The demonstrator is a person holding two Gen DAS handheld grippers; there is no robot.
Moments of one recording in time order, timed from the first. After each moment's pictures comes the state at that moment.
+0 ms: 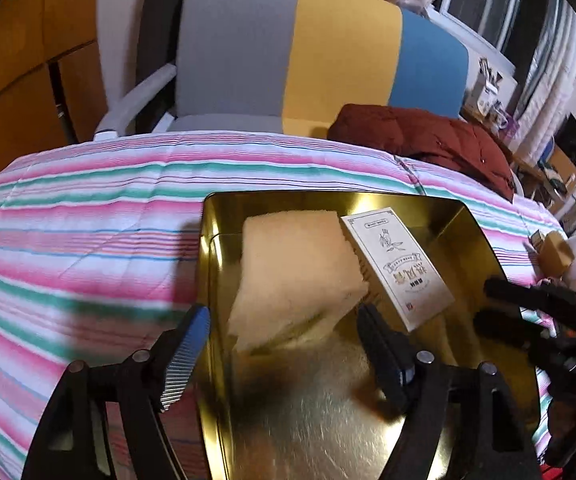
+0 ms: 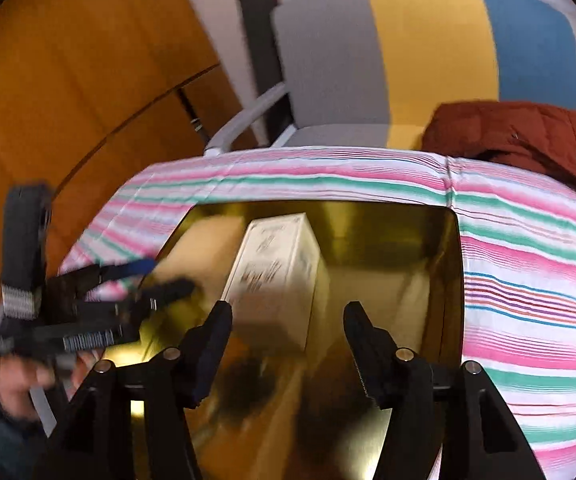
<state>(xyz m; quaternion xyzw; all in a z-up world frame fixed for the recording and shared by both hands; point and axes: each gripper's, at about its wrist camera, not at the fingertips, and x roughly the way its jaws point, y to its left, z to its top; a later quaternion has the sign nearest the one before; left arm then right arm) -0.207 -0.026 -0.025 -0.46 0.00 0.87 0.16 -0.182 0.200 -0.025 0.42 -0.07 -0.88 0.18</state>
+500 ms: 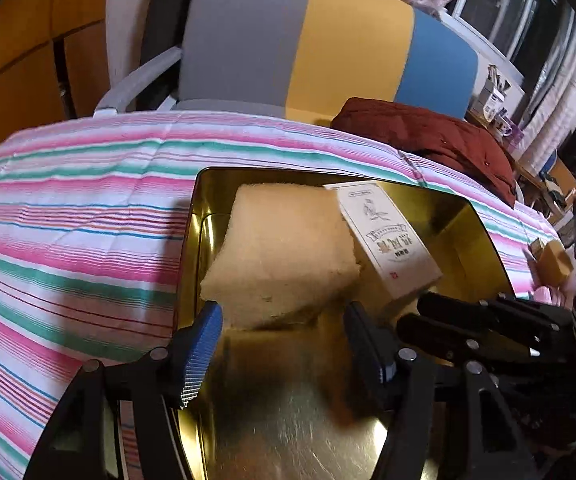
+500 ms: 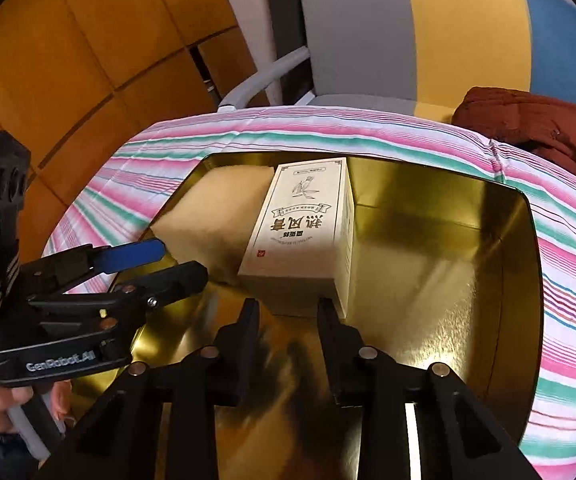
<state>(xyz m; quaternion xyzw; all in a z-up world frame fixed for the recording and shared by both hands) -0.216 -0.022 -0.044 -0.48 -0.03 0.86 0.16 -0.207 0.164 -0.056 0.47 -0.05 -0.86 0.20</state>
